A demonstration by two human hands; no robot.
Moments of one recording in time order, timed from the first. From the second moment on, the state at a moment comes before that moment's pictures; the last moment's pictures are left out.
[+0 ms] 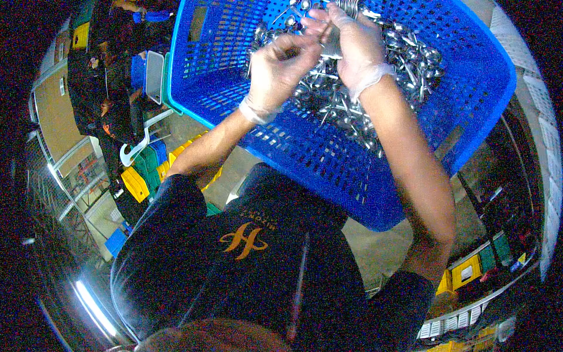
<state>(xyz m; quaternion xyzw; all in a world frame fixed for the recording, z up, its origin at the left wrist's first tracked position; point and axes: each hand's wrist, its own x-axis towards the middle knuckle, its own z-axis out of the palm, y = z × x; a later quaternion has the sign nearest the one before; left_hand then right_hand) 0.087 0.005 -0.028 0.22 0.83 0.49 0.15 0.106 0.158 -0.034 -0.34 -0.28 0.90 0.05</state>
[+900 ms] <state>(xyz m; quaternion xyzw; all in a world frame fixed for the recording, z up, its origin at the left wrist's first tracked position) -0.084 -0.065 -0.141 0.38 0.87 0.18 0.26 0.098 0.202 -0.043 -0.26 -0.59 0.76 -0.04</state>
